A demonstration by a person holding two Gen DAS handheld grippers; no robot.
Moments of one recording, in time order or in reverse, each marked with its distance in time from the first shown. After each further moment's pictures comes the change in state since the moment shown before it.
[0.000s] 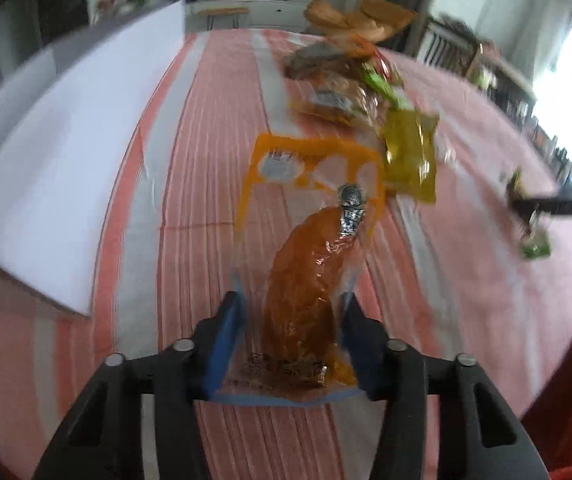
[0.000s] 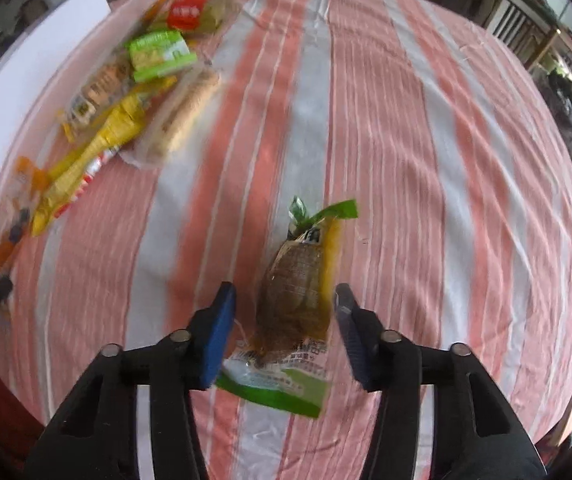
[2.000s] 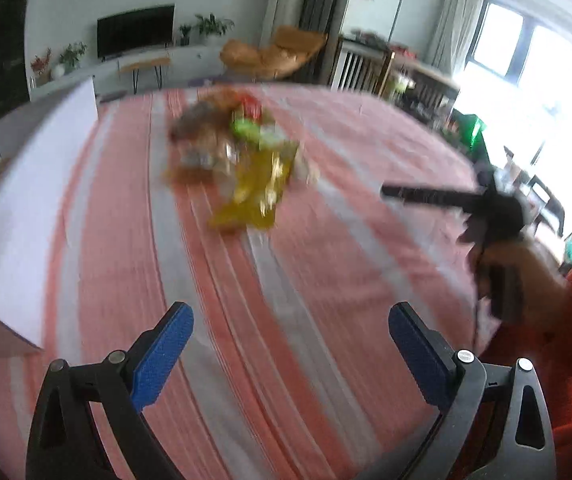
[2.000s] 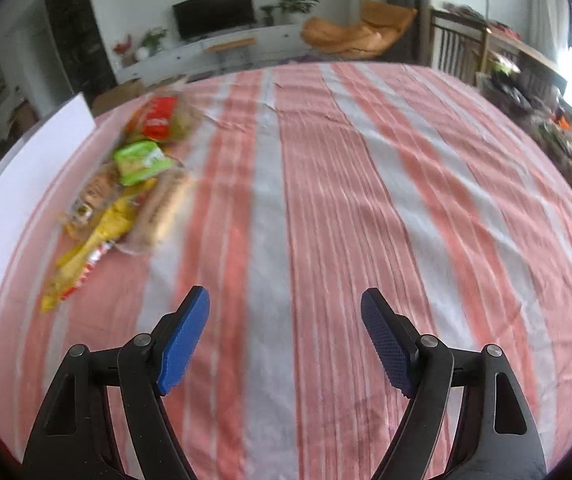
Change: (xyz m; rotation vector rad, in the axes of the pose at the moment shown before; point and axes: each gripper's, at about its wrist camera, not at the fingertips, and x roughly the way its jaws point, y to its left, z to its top) left arm -0.021 -0.105 -0.014 0.262 -0.108 -0.103; right arm -0.005 -0.012 -0.028 0.216 -0.383 0.014
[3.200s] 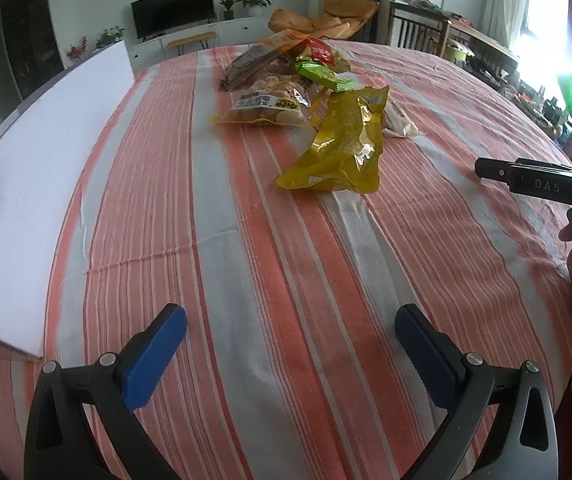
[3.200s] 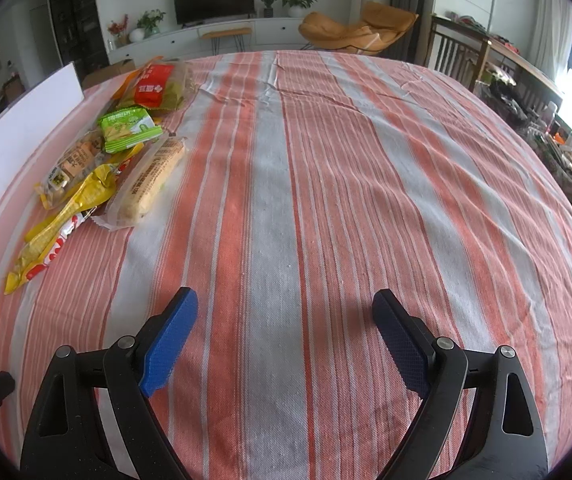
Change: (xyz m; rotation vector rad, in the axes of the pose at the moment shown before) left arm 0.056 0.036 -0.008 -0.020 0.090 0.207; right arm 0.016 0.007 -0.013 -0.077 0.016 -0.083
